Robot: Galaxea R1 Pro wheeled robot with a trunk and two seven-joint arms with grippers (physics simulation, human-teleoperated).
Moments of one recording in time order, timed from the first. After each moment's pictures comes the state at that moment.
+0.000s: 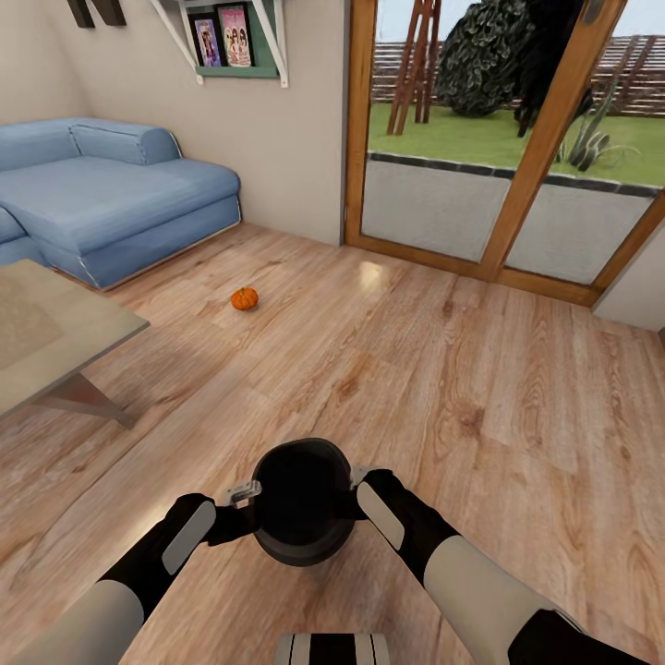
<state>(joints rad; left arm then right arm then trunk) -0.62 0.12 -0.35 -0.75 0.81 0.71 0.18 -0.78 0.17 0.54 -0.59 -0.70 0.67 -0.33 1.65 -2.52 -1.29</state>
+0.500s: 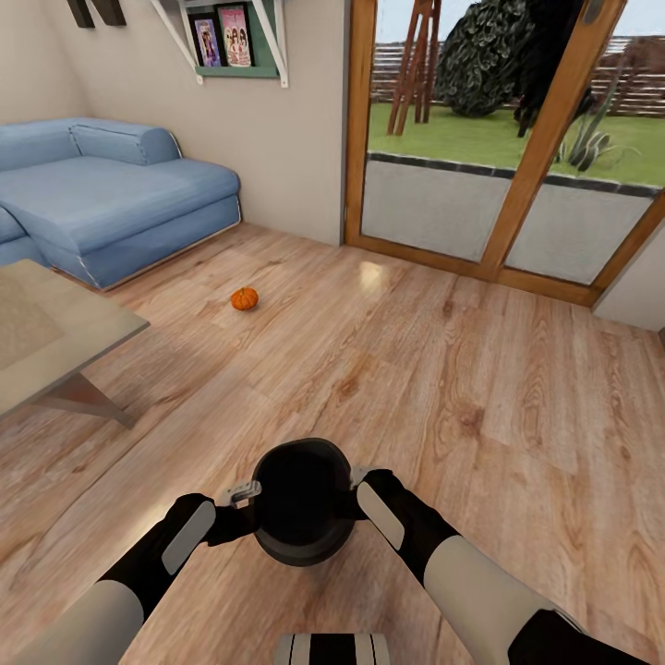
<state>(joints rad) -0.62 0.12 -0.35 -0.75 0.81 0.71 0.18 -0.78 0.17 0.54 -0.59 -0.70 0.68 -0.33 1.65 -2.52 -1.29</state>
